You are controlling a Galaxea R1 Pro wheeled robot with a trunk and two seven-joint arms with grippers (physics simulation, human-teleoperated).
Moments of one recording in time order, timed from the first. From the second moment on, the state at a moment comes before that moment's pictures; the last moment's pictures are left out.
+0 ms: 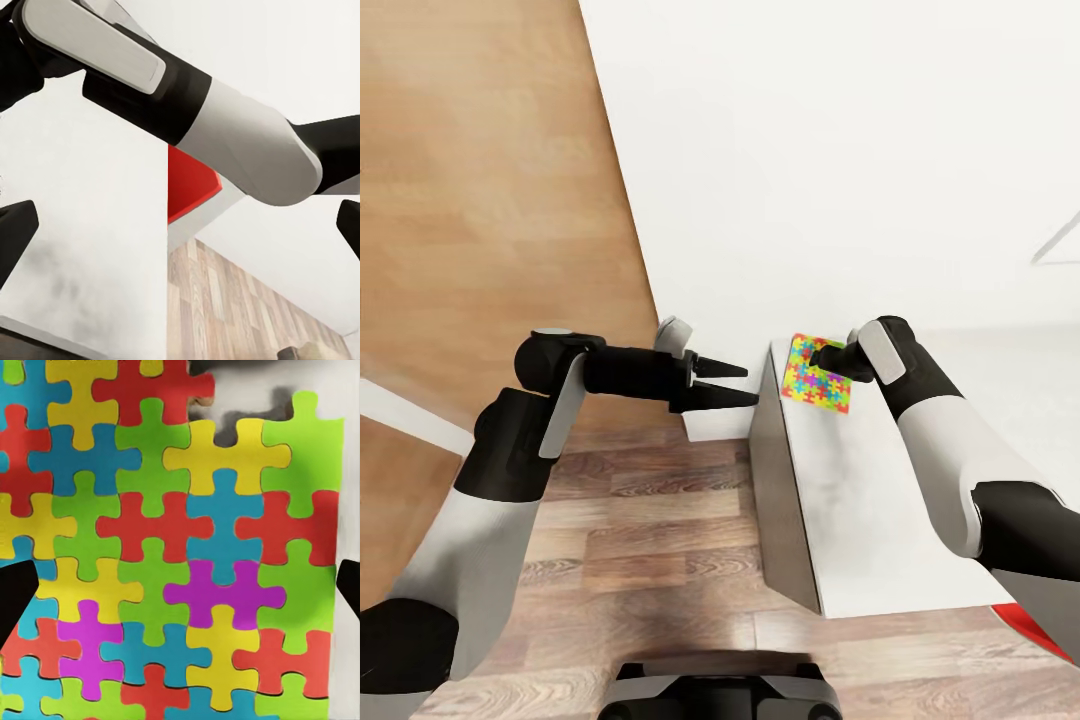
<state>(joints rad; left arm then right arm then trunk) -1.03 0.03 -0.25 -1.48 0.24 1.04 -1.26 -1.34 -0.03 0.03 -0.62 -0.59 0.90 -0.43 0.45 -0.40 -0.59</state>
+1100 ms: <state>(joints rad) -1.03 0.03 -0.25 -1.48 0.24 1.04 -1.26 -1.34 -0.03 0.03 -0.62 -0.59 0.90 -0.43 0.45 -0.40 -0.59</state>
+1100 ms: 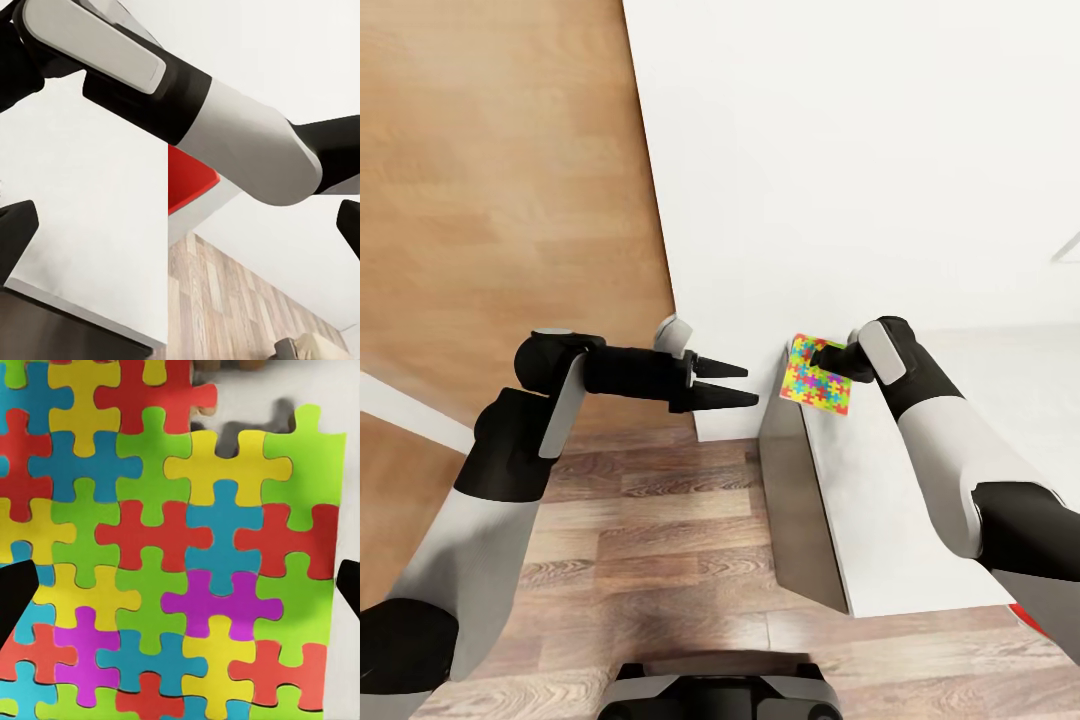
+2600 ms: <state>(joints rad) -1.03 0.03 -0.25 -1.48 0.24 1.04 -1.26 -1.34 -0.04 0.03 -0.63 -0.59 0.90 -0.43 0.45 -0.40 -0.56</state>
